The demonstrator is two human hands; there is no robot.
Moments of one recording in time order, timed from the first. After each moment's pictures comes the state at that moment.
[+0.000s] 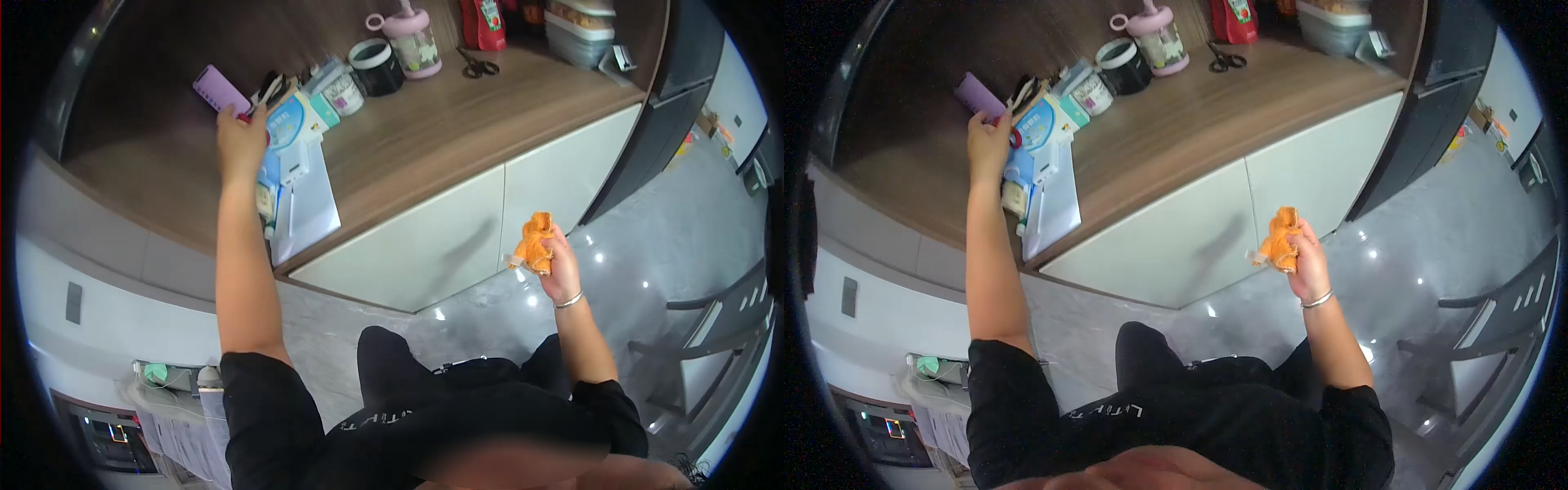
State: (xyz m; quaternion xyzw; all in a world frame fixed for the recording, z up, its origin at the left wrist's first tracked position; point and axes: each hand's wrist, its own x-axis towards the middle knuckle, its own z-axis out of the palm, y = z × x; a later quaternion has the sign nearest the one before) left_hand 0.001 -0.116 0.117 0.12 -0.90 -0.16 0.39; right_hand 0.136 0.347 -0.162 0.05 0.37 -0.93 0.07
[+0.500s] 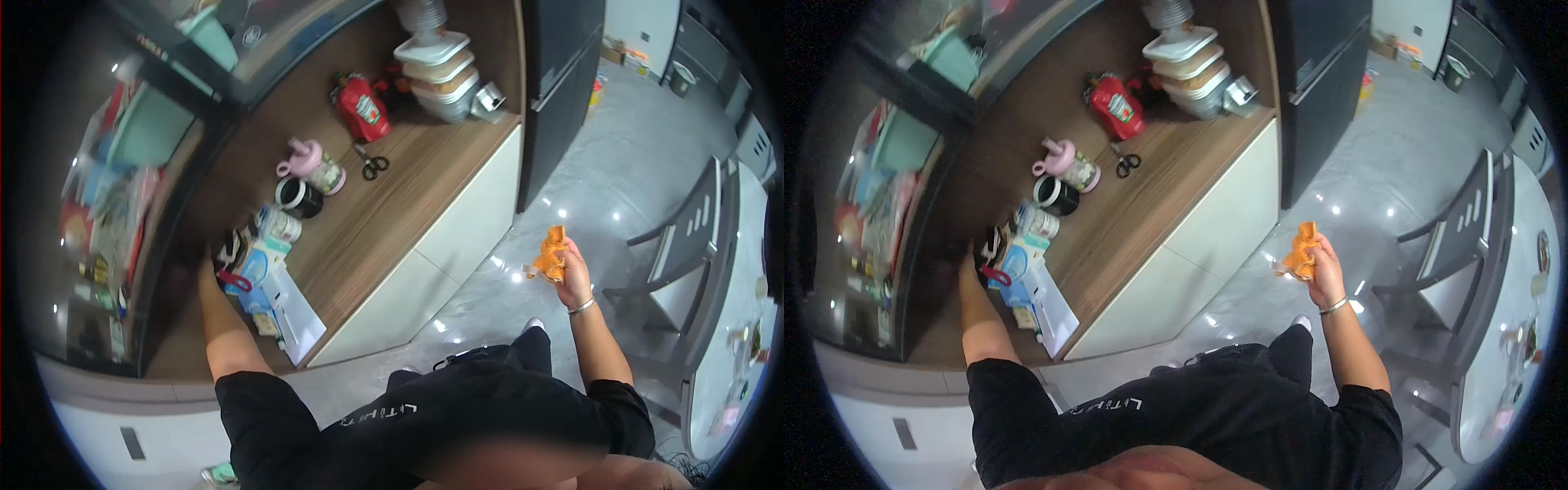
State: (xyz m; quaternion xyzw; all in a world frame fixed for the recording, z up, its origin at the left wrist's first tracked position) left_hand -0.147 -0.226 0.155 0.34 -0.92 0.01 0.19; right_hand 0.201 0.505 -0.029 0.20 0.38 -0.89 -0.11
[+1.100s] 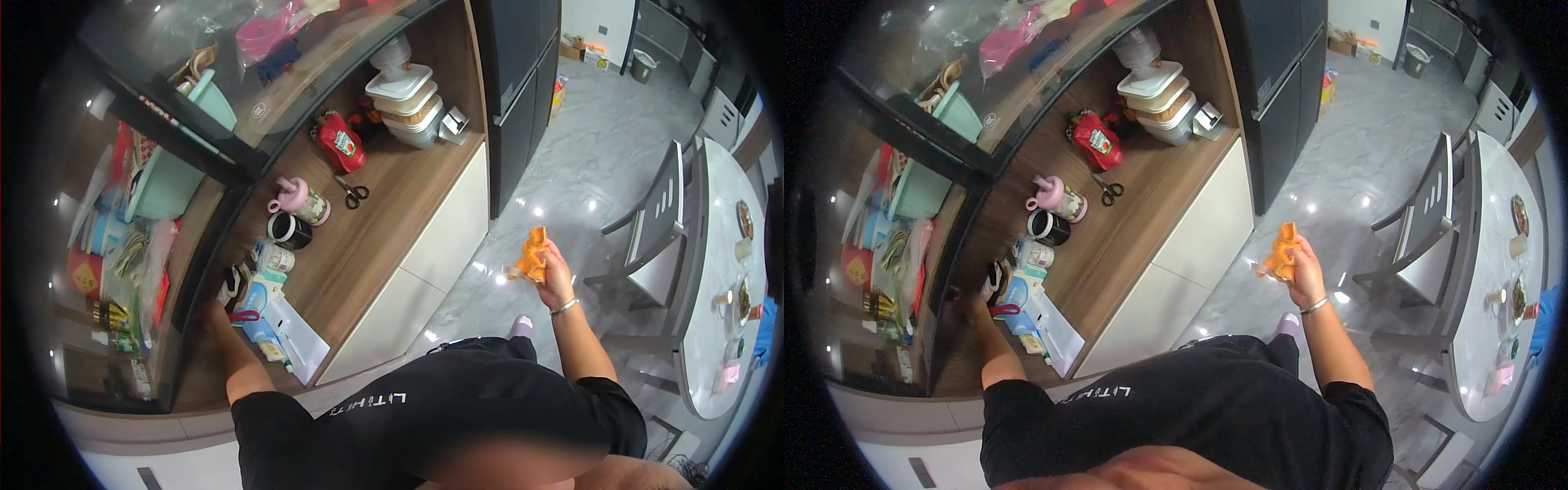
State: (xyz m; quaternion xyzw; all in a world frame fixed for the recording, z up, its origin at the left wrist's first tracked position) left_hand -0.123 -0.254 0.133 0.23 -0.92 0.23 0.23; right_hand 0.220 0.497 0.028 0.22 0.35 -0.90 -0.16
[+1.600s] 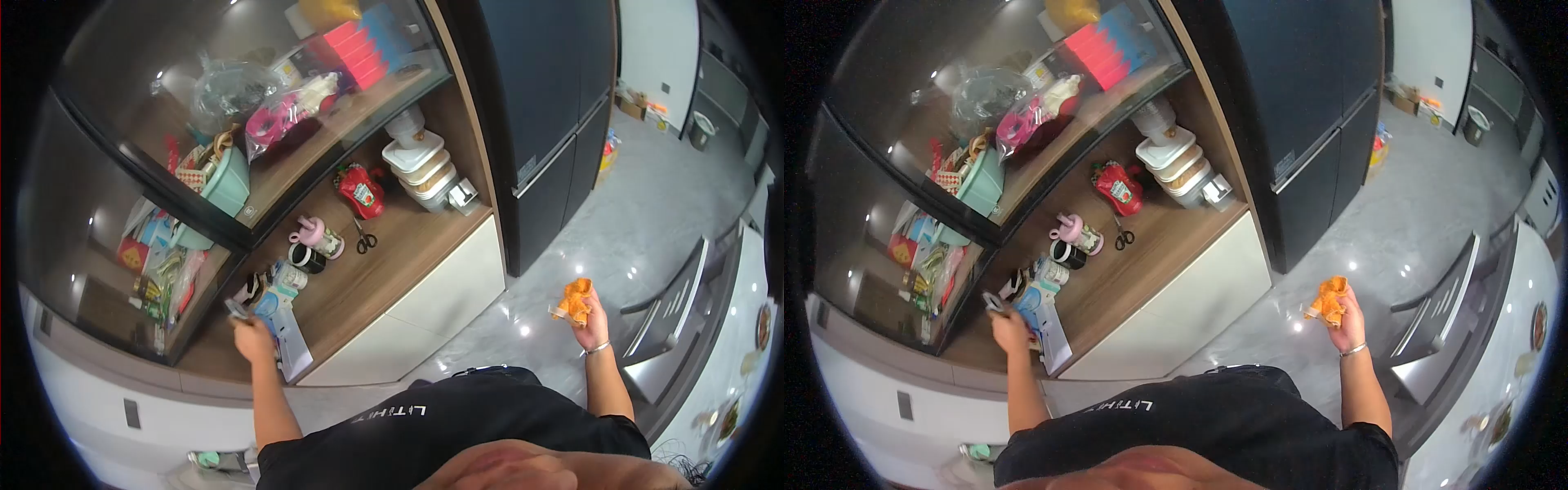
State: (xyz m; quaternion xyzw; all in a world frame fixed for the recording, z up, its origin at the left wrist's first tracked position) left_hand 0.074 0.067 0.233 0.23 -0.91 -0.01 0.34; right_hand 0.214 0.714 0.036 0.16 0.27 -0.94 -0.10
